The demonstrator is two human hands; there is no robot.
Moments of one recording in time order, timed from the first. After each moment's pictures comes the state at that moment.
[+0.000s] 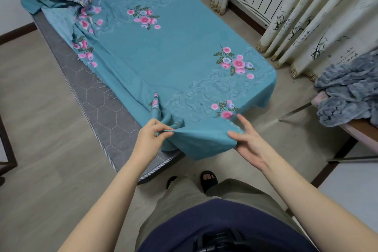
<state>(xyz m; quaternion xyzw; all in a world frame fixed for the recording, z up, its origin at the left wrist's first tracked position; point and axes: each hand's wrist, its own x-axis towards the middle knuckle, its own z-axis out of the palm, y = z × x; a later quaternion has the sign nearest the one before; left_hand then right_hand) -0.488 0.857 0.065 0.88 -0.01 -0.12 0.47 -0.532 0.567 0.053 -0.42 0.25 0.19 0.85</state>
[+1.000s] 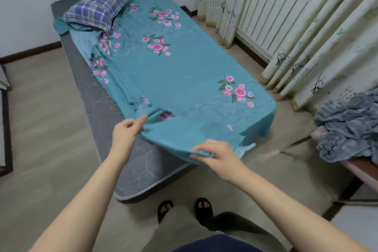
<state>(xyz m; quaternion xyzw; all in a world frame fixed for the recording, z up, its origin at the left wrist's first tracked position) -0.460 0.888 0.091 0.78 0.20 -0.01 0.60 -0.526 0.625 0.132 -0.87 -0.14 0.09 0.46</state>
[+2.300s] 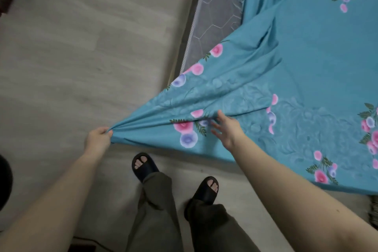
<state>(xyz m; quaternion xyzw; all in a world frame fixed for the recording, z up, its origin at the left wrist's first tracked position) -0.711 1.161 -0.303 0.57 0.66 -0.07 0.48 -0.456 0.930 -0.230 -0.69 0.27 0.42 0.52</state>
